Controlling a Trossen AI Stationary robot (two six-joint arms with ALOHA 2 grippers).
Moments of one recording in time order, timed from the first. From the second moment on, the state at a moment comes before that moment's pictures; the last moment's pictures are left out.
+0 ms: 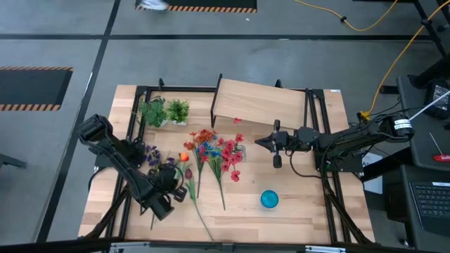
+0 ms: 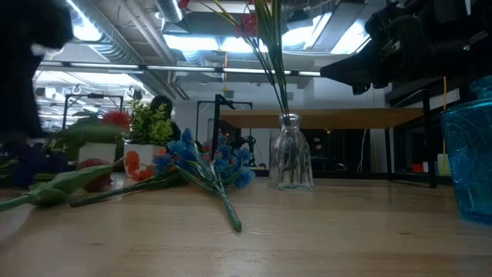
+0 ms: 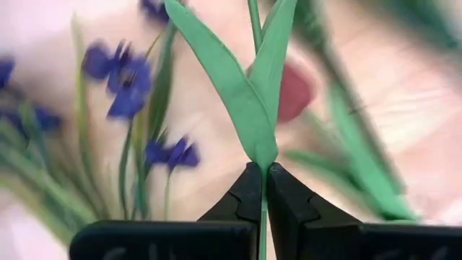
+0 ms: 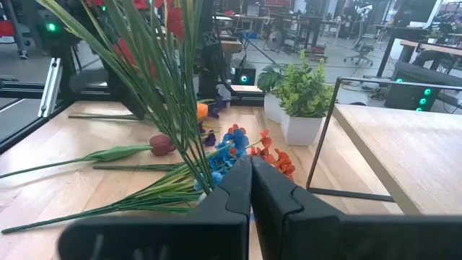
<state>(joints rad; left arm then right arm) -0.81 1.60 0.94 -0.92 -0.58 -1.94 0.00 1.14 0.24 0.83 0.08 -0.05</state>
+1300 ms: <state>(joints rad) -0.77 1.58 0.94 0.01 -0.78 -0.66 0.13 1.14 0.24 0.91 -0.08 -0.03</state>
